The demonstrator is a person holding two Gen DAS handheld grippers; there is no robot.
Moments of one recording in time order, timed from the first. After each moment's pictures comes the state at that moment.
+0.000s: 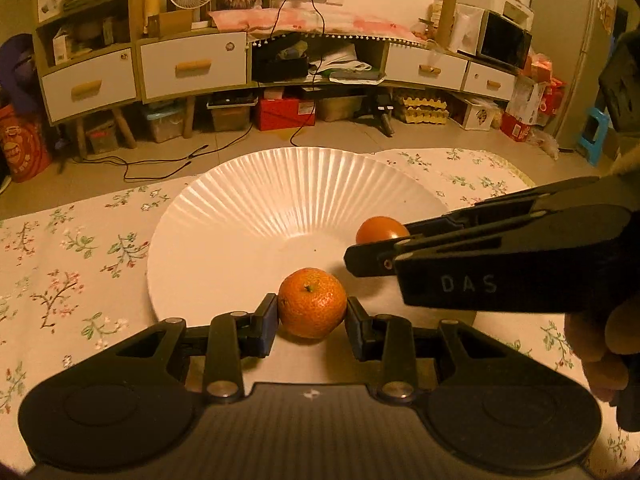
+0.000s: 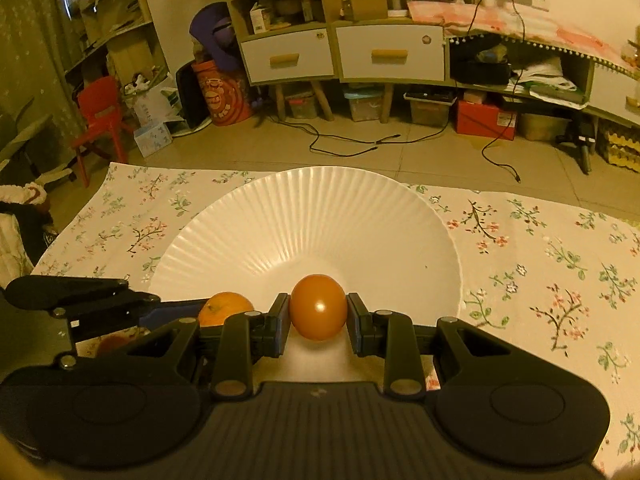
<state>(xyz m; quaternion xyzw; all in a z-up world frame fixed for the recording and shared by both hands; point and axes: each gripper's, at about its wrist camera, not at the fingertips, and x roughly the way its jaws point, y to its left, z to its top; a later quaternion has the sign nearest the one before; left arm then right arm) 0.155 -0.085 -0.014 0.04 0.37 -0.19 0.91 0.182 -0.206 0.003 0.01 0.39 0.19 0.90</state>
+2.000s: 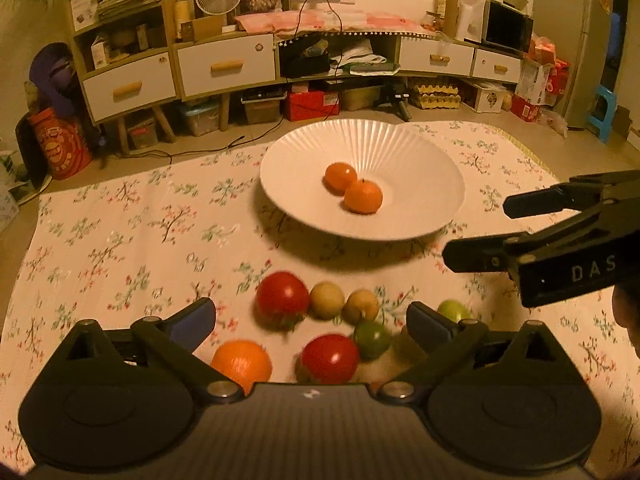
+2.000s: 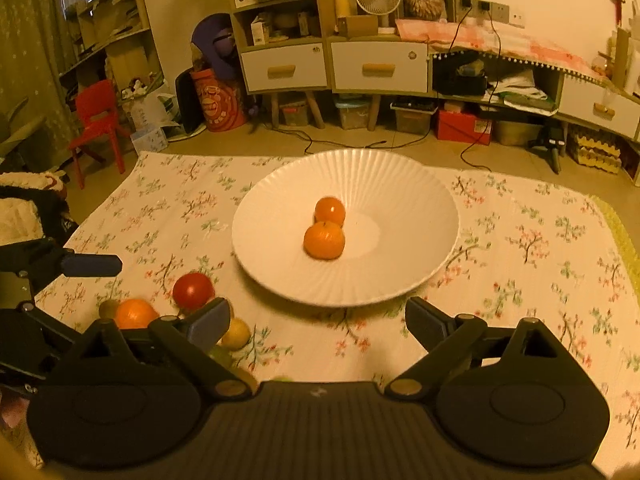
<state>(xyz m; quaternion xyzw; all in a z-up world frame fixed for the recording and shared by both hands) 0.074 -0.023 0.011 0.08 0.38 -0.15 0.91 0.094 -0.191 0.025 0.00 0.38 0.16 0.91</state>
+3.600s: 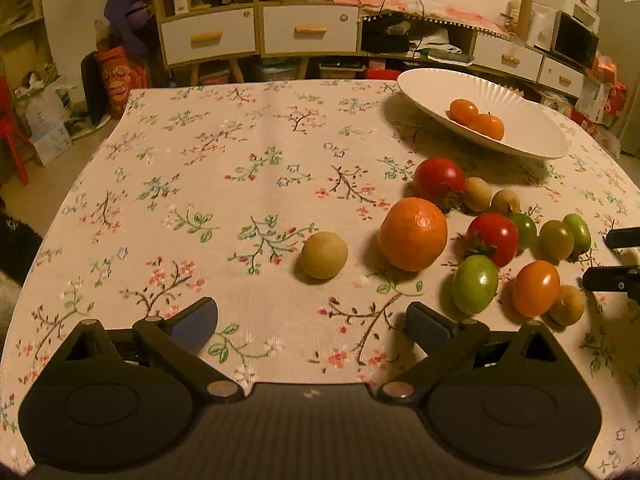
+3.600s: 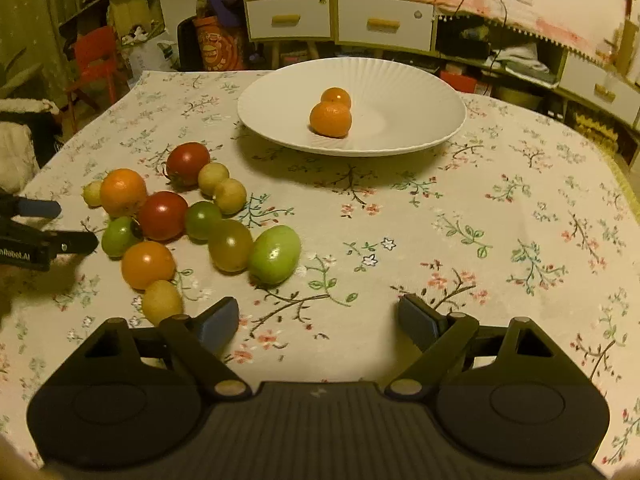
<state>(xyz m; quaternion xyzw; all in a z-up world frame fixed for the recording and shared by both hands) 0.037 0.074 -0.039 0.04 0.40 -0.07 0.91 0.045 -0.188 -0.023 -0.05 0.41 0.15 0.90</state>
